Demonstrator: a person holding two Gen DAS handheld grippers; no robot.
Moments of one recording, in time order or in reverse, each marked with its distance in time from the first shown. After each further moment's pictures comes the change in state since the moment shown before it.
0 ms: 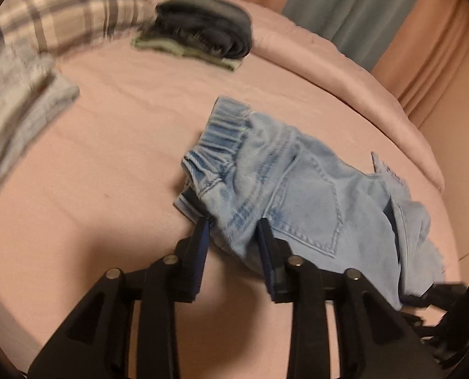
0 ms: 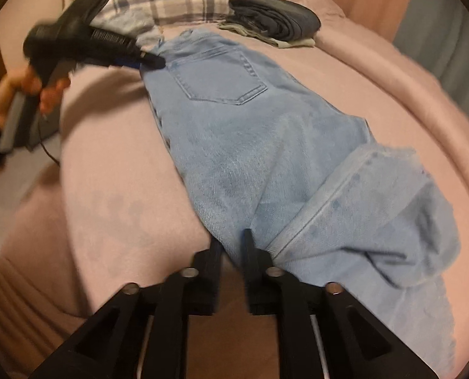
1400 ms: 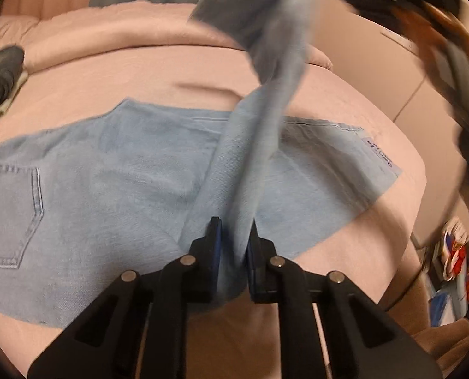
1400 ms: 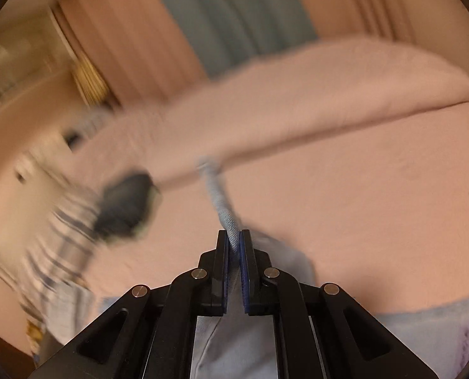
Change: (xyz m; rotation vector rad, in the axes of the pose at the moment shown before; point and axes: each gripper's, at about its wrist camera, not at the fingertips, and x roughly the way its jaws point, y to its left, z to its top) left arm 0.033 -0.205 -0.077 0.587 0.153 -0.413; right arm -0.183 -0.185 -0.024 0.924 -0.510 -0.139
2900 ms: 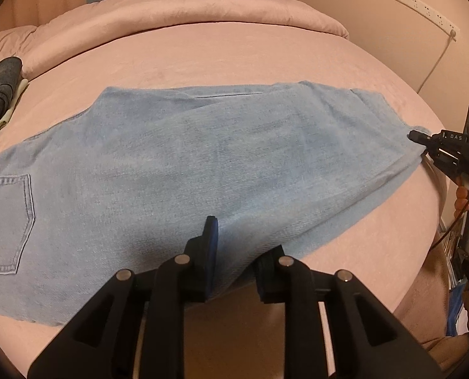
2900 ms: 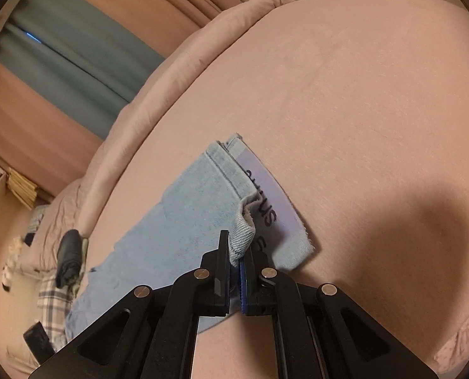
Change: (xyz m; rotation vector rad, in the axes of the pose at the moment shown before) left arm 0.050 -0.028 0.016 0.028 0.123 0.135; right arm -0.118 -0.240 -0.162 0.505 -0.071 -0.229
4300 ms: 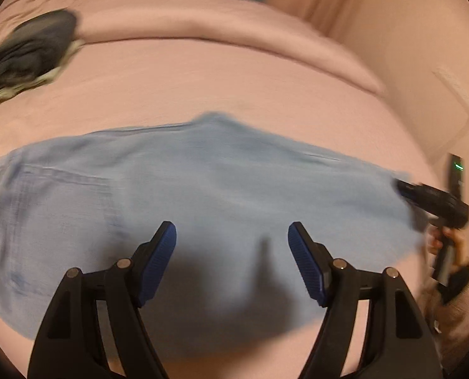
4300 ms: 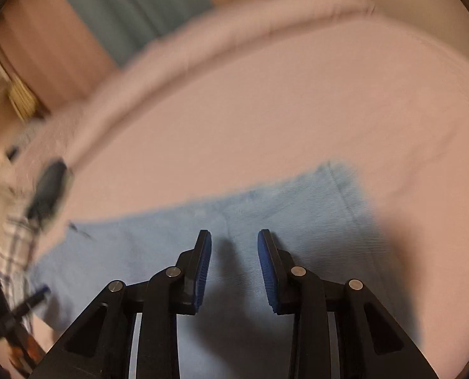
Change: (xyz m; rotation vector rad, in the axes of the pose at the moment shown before) left arm -0.026 0.112 0.018 -0.292 -0.060 0.052; right arm 0.075 0.065 0.013 -0.345 0.188 -0.111
